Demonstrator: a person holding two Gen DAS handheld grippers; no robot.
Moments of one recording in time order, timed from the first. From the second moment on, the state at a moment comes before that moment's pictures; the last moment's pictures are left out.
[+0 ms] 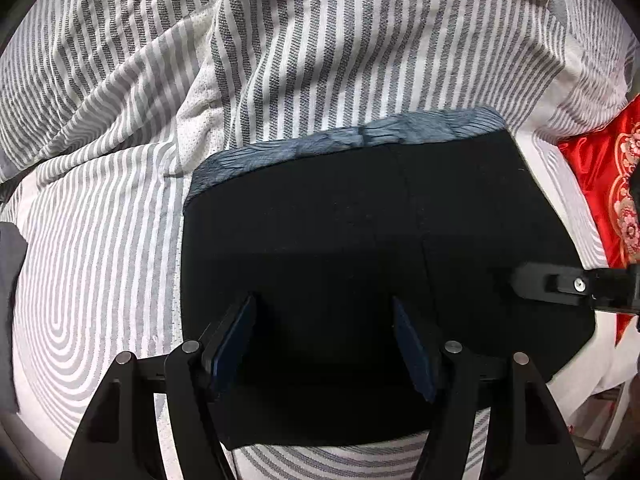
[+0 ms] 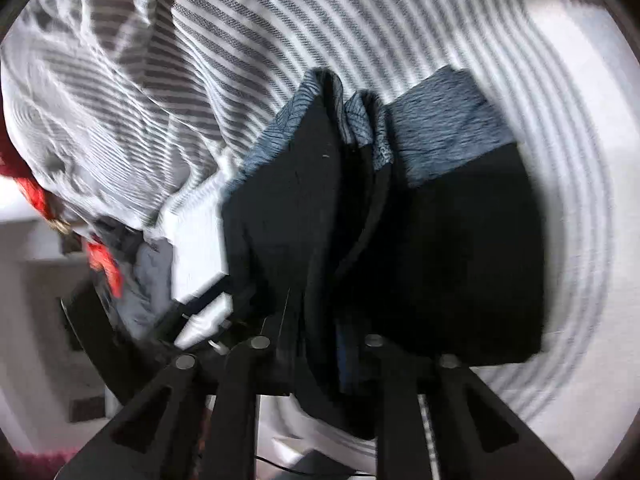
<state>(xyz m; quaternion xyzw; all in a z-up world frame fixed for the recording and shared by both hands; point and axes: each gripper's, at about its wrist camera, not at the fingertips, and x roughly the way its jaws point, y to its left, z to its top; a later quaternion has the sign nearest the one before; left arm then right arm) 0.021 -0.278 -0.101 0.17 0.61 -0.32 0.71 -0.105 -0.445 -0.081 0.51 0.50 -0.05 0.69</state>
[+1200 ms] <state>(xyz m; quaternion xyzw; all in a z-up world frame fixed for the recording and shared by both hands) 0.037 -0.263 -0.091 0.17 0.62 -0.32 0.70 -0.138 -0.450 -0.020 0.35 0.54 -0.17 0.75</state>
